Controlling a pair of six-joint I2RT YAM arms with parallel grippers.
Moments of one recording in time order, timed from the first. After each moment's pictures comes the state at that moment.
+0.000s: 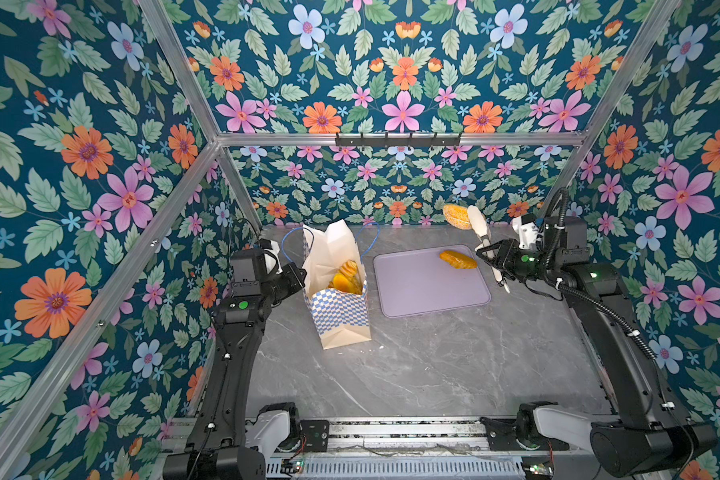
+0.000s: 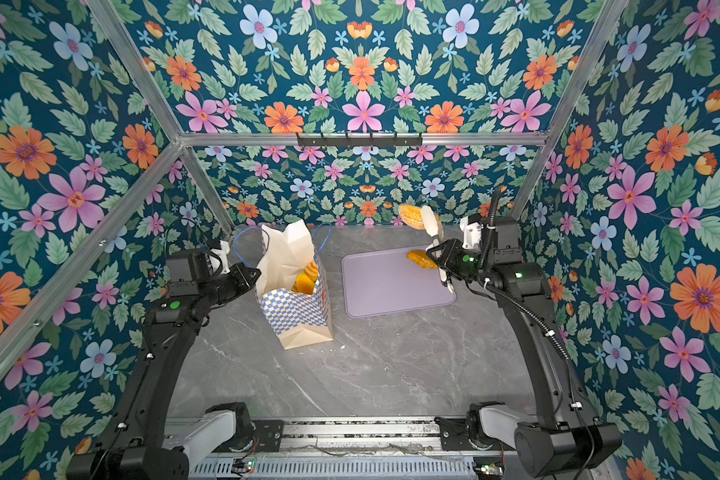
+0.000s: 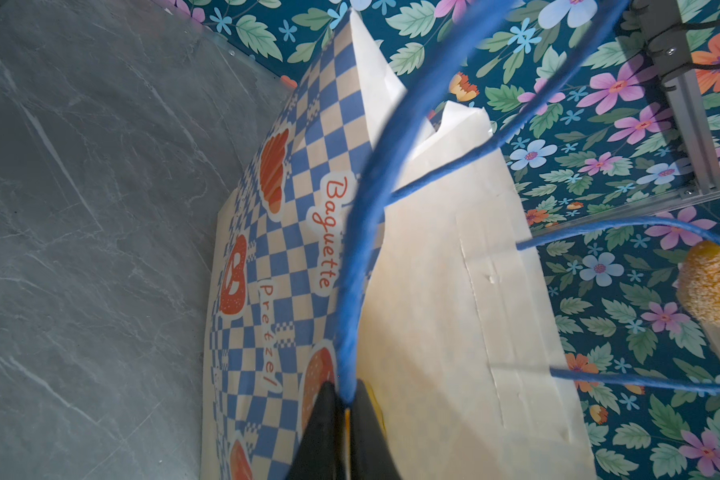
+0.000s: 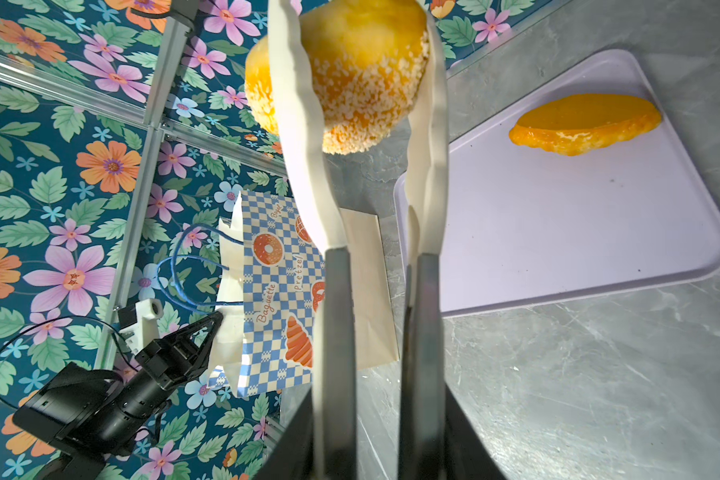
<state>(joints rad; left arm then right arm) 0.04 1.06 1.07 -0.62 0.40 -0.49 0.12 1.21 1.46 -0.85 -0.50 0.66</state>
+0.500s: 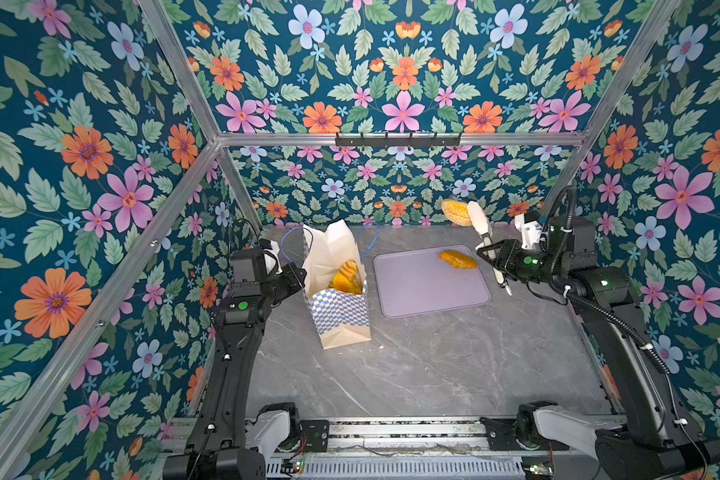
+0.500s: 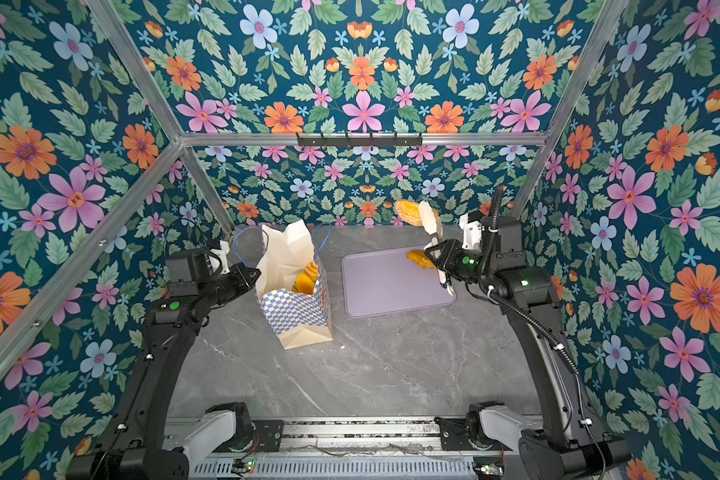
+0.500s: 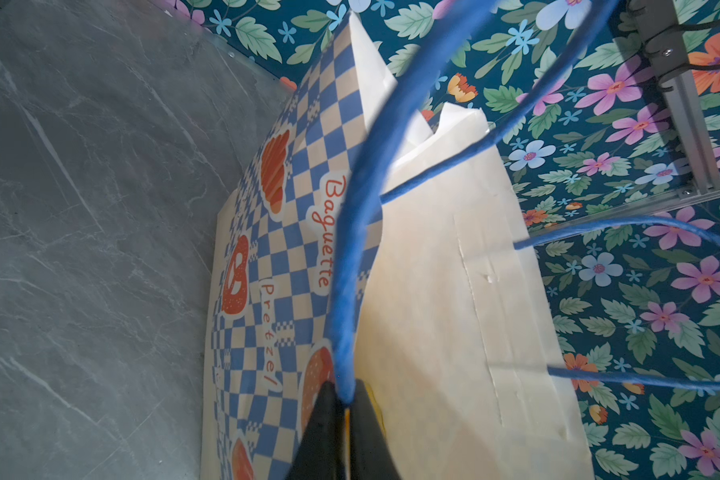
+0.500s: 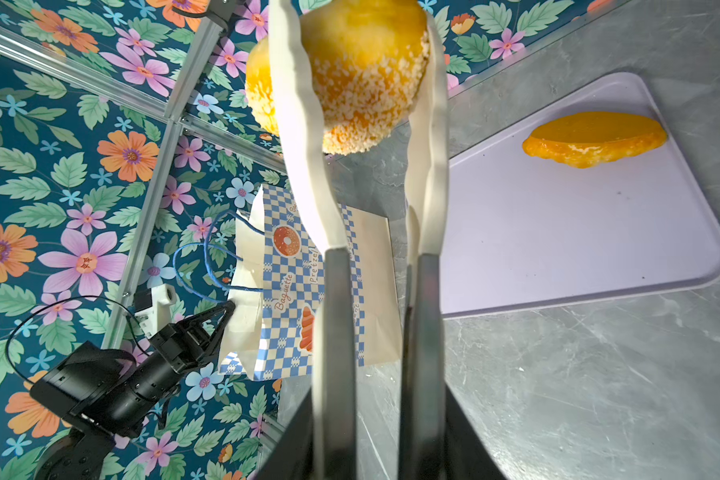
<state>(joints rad) 0.04 1.05 1.07 -0.62 0.40 -0.49 0.17 1.16 1.51 -0.88 -0.46 0.66</state>
